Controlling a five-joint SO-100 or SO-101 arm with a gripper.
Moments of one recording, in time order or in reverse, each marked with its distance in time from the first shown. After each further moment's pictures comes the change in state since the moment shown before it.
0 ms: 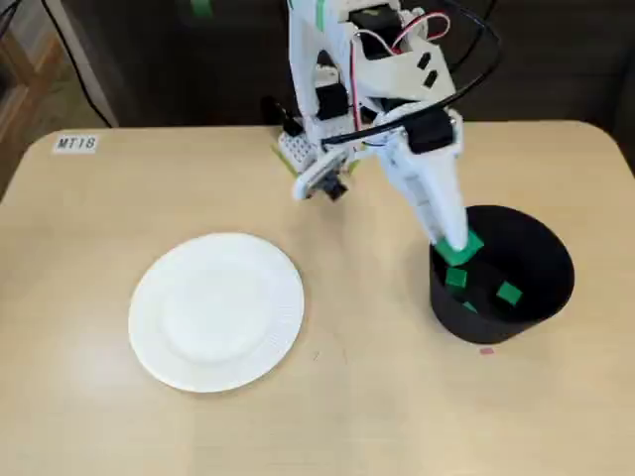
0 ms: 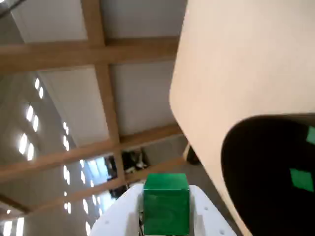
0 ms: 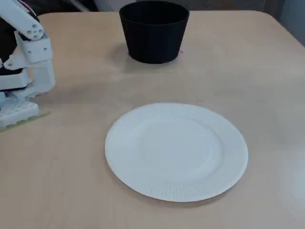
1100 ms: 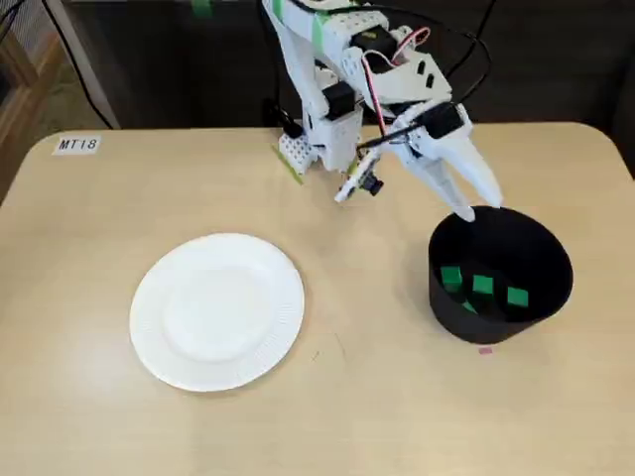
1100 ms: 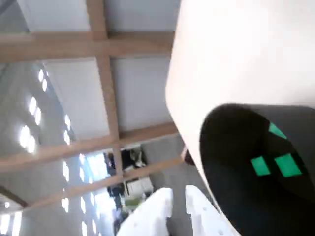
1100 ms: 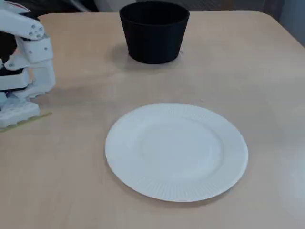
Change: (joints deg) arm 2.6 21.8 10.8 10.4 -2.5
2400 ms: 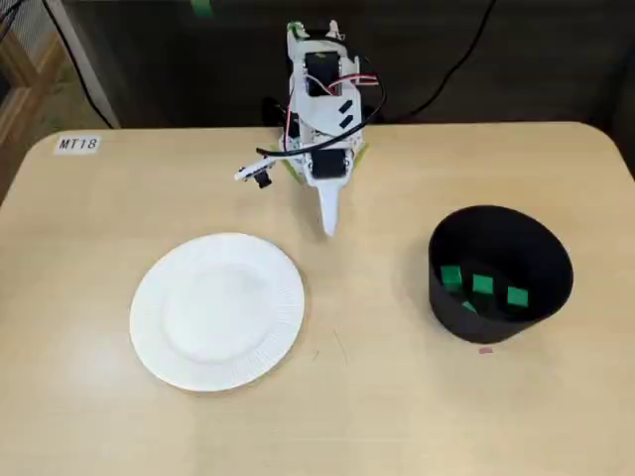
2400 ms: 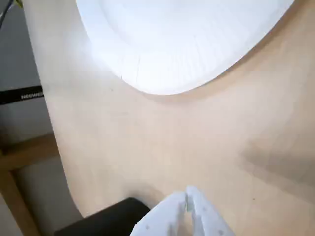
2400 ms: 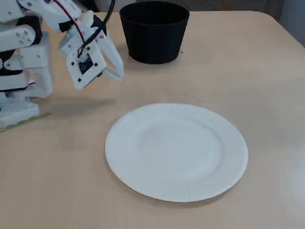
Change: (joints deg) arm 24.7 35.2 36.5 27.6 -3.2
